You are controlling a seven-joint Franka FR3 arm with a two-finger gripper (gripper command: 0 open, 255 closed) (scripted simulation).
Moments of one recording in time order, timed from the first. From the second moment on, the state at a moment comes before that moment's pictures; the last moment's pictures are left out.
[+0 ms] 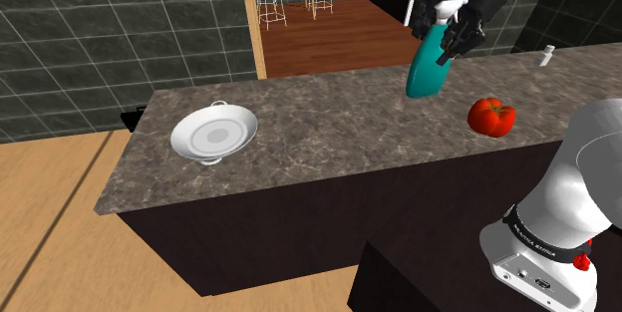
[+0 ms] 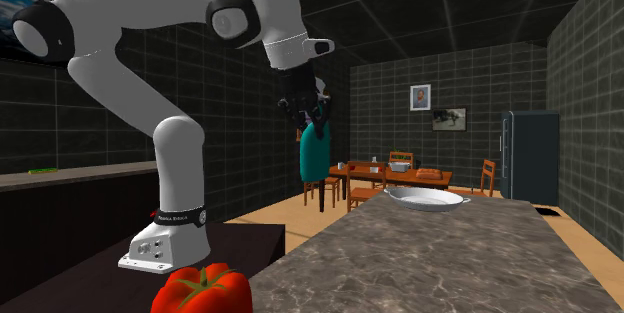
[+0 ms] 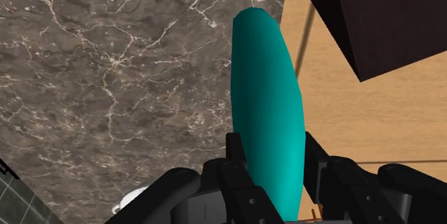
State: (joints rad) arm 0.39 -0.86 -0.79 -2.52 -0.07 1.98 -1.28
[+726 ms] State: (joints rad) arm 0.41 -0.86 -0.73 -2.39 -0.04 1.85 -1.23
